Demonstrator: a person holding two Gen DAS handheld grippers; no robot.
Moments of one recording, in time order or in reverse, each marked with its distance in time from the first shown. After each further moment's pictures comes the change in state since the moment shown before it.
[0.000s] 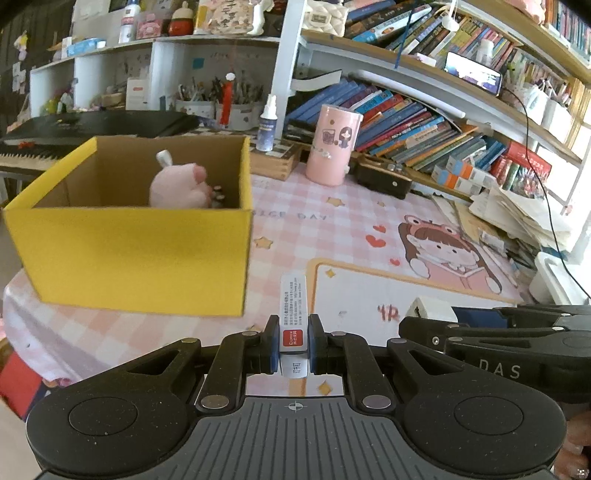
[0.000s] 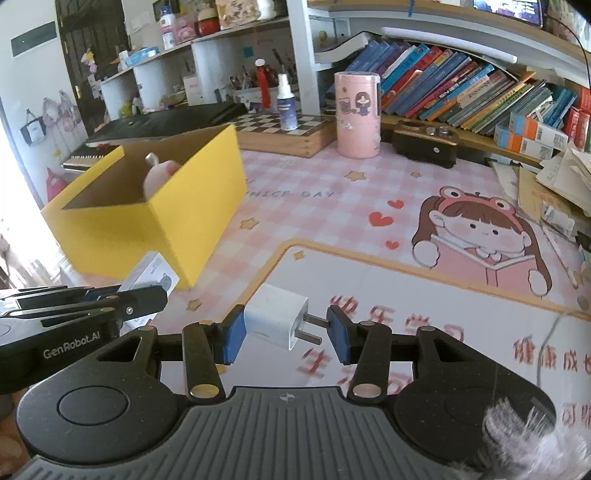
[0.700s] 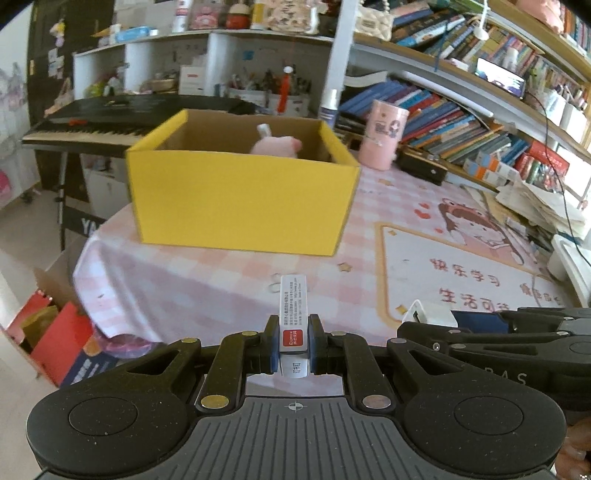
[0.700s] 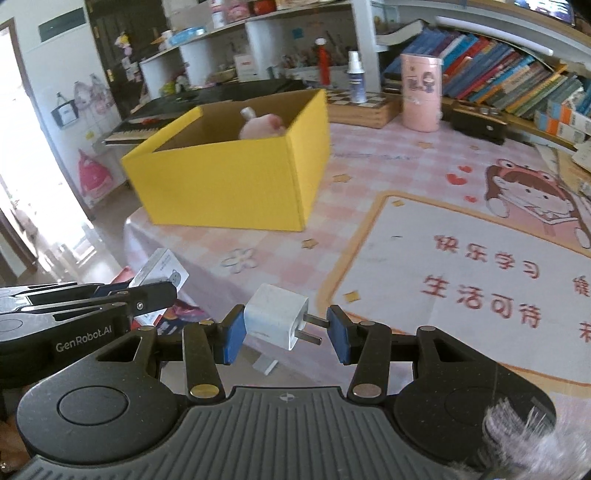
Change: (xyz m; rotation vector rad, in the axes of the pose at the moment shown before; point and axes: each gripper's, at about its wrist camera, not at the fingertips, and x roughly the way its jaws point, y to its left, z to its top) left arm -0.072 0.072 -0.048 -0.040 0.018 0.086; right arm -0.022 0.098 -0.050 -0.025 0.043 0.099
